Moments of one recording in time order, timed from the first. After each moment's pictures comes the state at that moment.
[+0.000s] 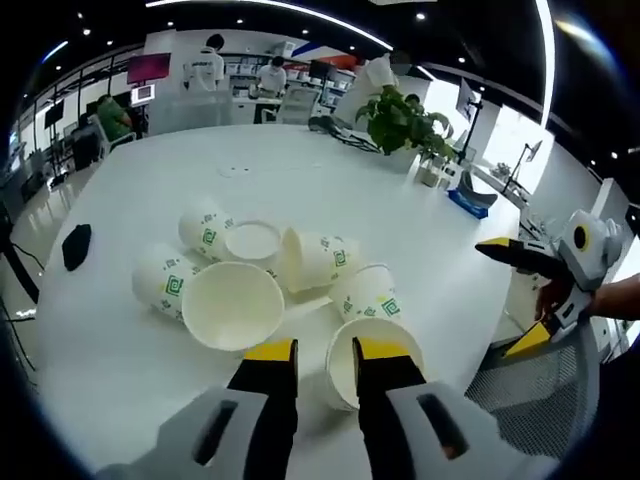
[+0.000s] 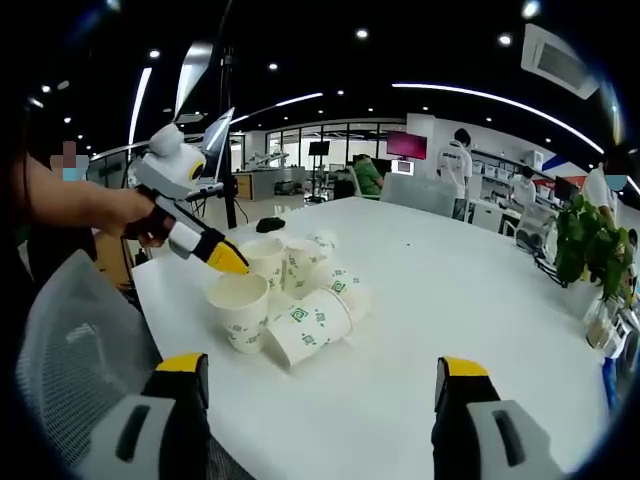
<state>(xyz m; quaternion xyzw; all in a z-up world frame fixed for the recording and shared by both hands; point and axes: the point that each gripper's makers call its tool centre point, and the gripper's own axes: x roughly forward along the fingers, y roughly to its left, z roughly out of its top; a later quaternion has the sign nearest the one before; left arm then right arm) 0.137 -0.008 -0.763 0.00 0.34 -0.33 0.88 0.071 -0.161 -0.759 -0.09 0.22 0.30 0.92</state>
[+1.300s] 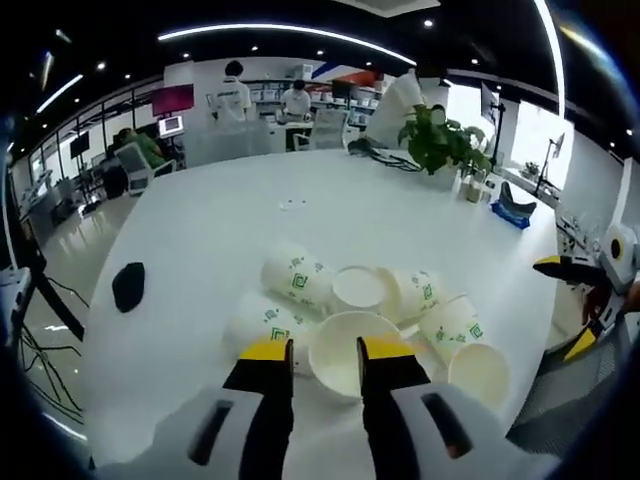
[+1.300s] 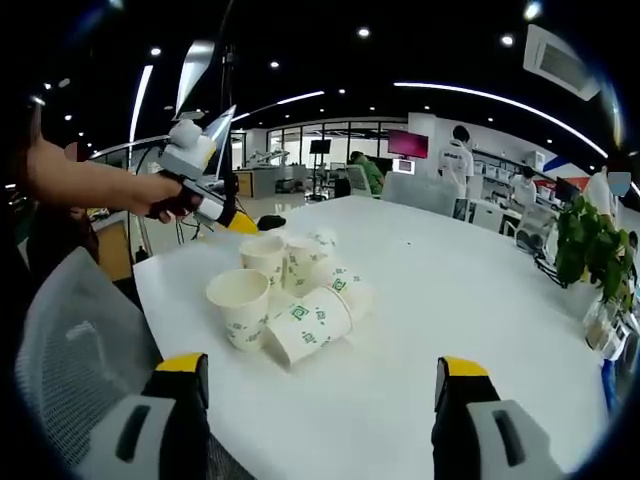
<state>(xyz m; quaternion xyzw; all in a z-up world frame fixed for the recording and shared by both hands) 0.208 0.057 -0.756 0.04 0.29 -0.26 0.92 0.070 -0.160 -0.759 -0.09 0.23 0.30 0.92</state>
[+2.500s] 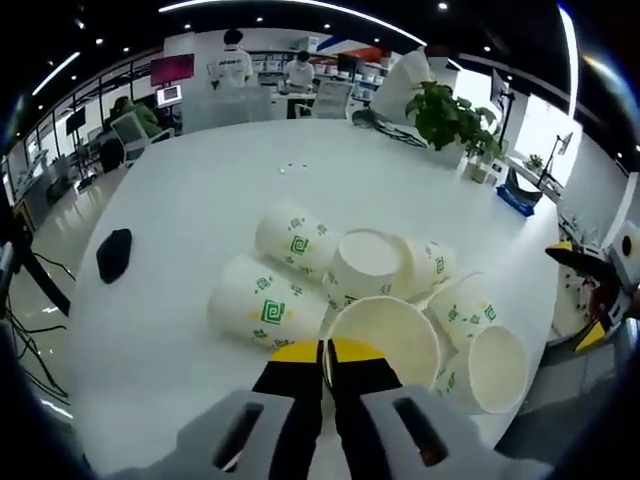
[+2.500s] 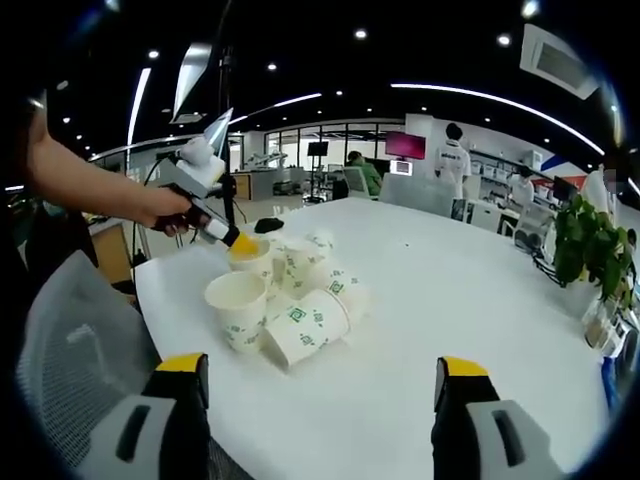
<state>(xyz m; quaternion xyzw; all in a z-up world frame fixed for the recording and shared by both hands) 0.208 0.057 -0.788 0.03 0.35 -0.26 0.90 0.072 -0.162 -0.759 -0.09 0.22 0.30 0.93</state>
